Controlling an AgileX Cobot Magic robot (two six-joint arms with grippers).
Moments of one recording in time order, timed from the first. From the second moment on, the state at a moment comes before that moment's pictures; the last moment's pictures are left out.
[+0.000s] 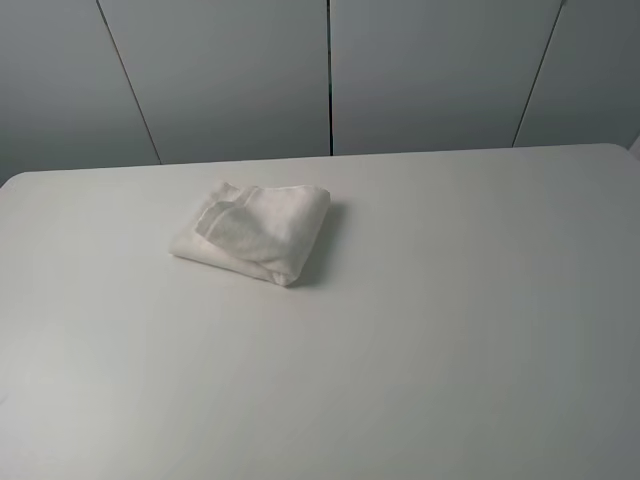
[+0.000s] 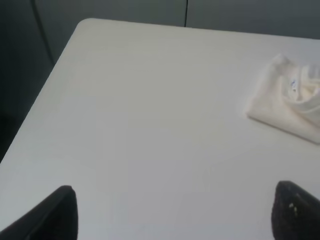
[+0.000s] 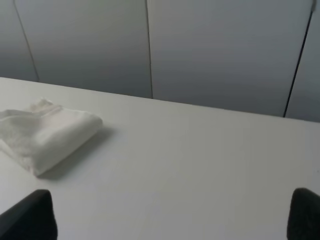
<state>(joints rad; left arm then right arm) -0.12 0.03 -0.69 0.00 1.22 -0.06 0.53 0.04 -0.82 -0.21 1.22 0.17</state>
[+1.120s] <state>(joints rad) -0.12 0.00 -0.51 -0.07 1.09 0.06 0.53 0.00 -0.51 0.10 1.10 -0.14</state>
